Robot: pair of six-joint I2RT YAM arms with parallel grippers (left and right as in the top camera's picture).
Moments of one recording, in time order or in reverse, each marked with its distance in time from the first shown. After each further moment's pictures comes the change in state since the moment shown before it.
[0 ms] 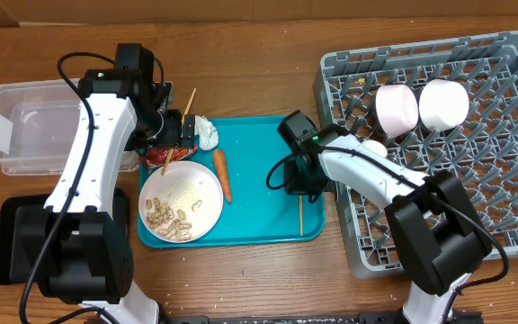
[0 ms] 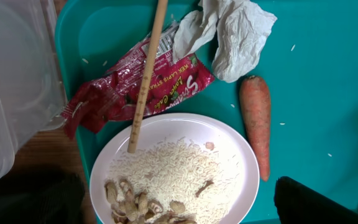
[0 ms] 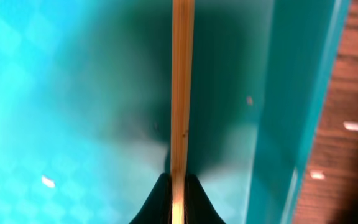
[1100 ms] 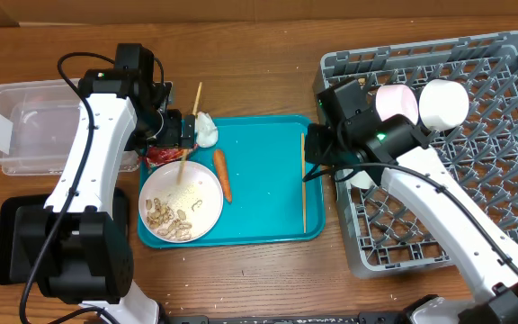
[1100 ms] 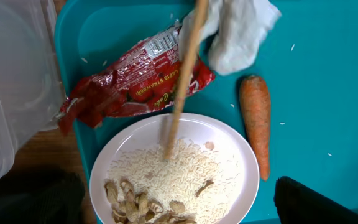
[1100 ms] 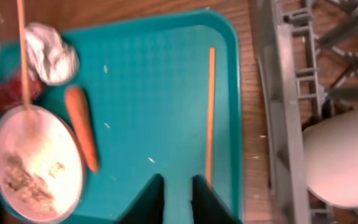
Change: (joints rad) left arm 0.000 0.000 0.000 0.000 0.000 0.000; right arm -0.069 -0.386 0.087 -0.080 0.025 0.000
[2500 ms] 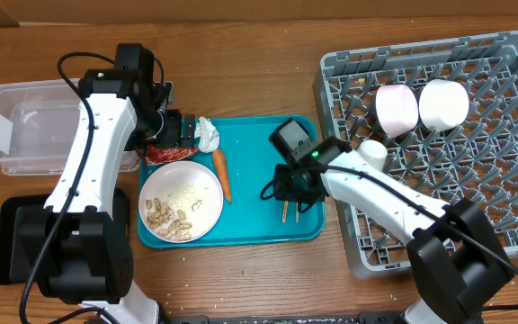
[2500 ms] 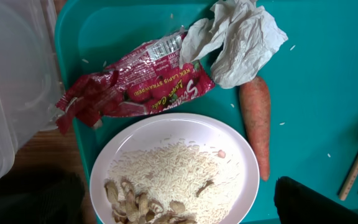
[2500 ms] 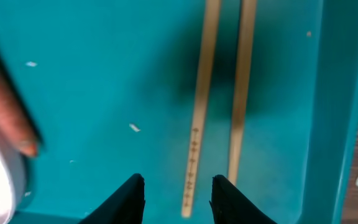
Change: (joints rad) left arm 0.000 0.000 0.000 0.000 0.000 0.000; right arm 0.153 0.242 -0.181 0.170 -0.069 0.197
